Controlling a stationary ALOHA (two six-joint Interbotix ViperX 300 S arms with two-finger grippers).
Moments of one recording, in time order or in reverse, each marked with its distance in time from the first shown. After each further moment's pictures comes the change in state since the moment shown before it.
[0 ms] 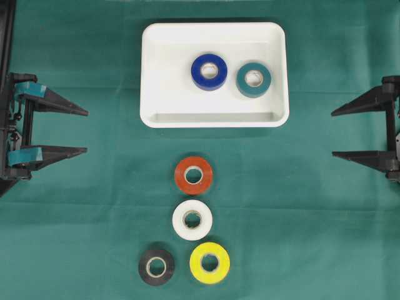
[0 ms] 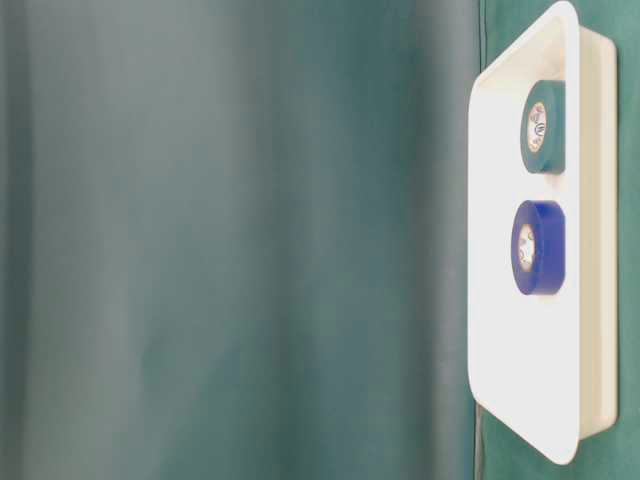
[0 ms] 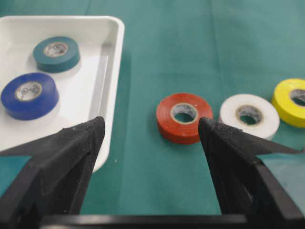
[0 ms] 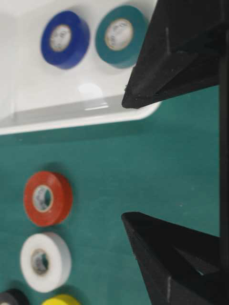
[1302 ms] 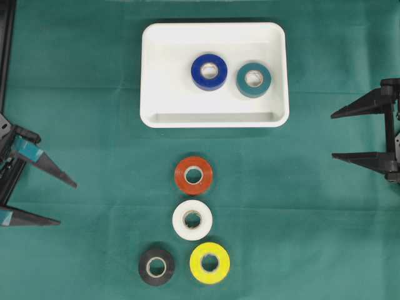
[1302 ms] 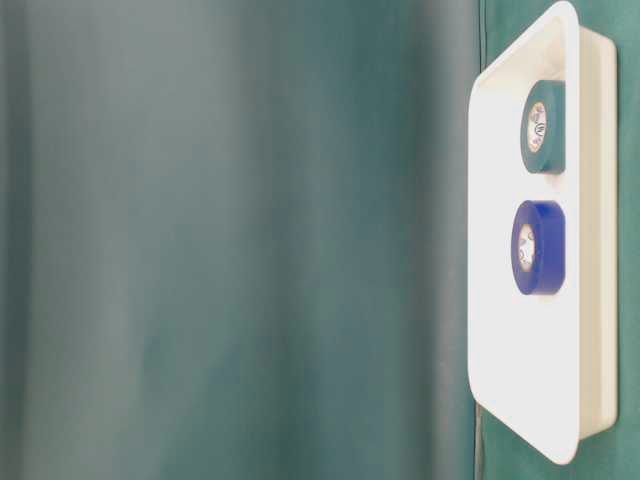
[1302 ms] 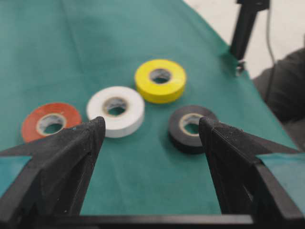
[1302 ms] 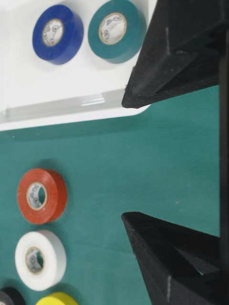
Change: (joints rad) left arm -0.407 -0.002 0.000 0.000 0.000 0.000; right arm -0.002 0.005 0.014 0.014 -0.015 0.000
